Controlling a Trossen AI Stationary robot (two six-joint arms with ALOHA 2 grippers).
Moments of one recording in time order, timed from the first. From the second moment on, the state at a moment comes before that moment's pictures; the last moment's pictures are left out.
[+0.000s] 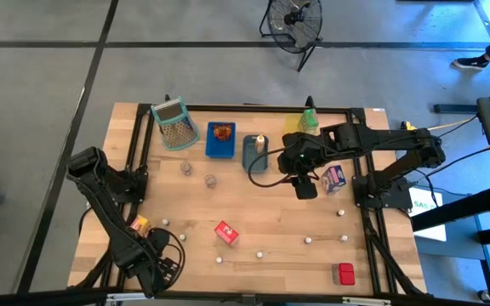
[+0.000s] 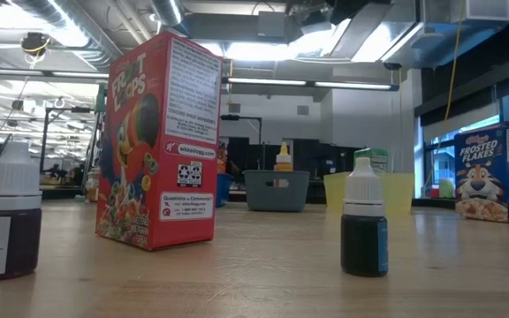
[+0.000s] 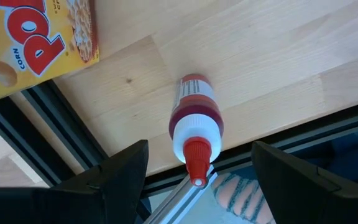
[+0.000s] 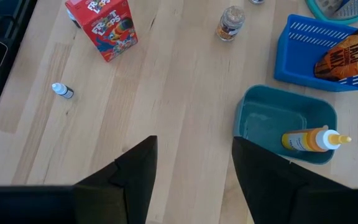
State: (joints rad) left arm -0.96 1.68 1.31 -1.12 0.08 -2.13; right arm 0.09 1.50 1.60 -1.12 -0.03 -0.13
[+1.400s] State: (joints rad) left arm -0.96 1.77 1.32 -1.08 0.09 -2.15; right arm 0.09 1.50 1.60 -1.12 -0.03 -0.13
